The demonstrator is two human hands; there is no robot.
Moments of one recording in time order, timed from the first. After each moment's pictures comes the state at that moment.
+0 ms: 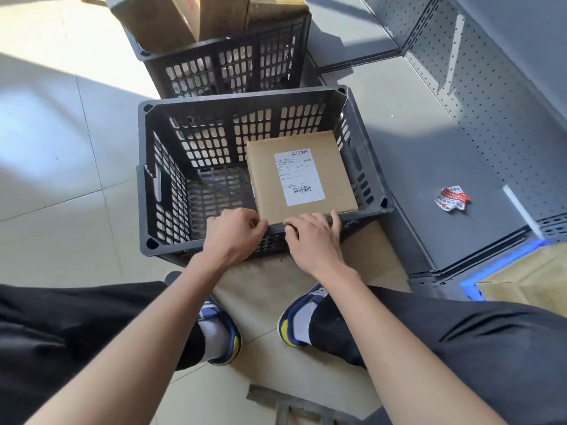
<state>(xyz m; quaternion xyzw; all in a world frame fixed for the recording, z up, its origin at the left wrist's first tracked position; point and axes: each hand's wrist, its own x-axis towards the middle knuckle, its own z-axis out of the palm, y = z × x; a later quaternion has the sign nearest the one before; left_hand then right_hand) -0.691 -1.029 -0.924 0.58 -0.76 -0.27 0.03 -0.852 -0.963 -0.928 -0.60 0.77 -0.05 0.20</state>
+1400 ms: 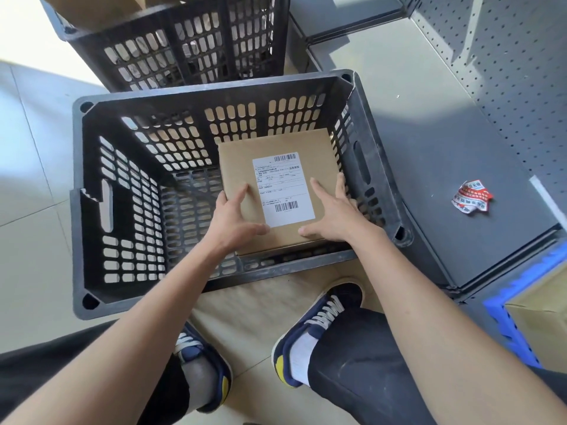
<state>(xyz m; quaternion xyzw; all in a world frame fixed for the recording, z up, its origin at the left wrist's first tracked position) -0.747 -1.115 -1.000 0.61 -0.62 -0.49 0.05 -0.965 -1.056 -0.982 -0.47 0.79 0.05 0.39</state>
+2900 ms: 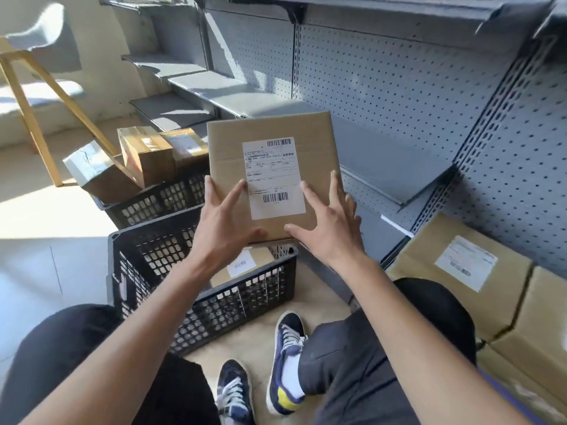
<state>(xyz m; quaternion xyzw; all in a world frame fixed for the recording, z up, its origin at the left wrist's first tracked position) -0.798 -0.941 -0.706 0.42 -0.83 -0.26 0.25 -0.980 -0.823 -0.708 -0.49 0.85 -0.22 0.00</state>
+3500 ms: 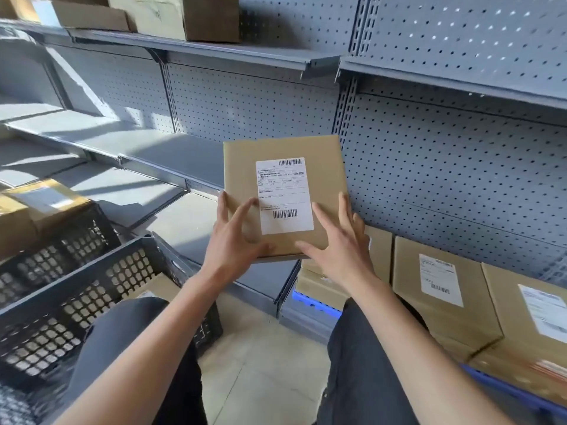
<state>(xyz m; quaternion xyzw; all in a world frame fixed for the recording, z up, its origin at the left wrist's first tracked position) -0.945 -0.868 -0.693 0.20 -0.88 -0.35 0.23 -1.058 -0.672 -0.688 -0.30 0.92 -0.24 -0.05</state>
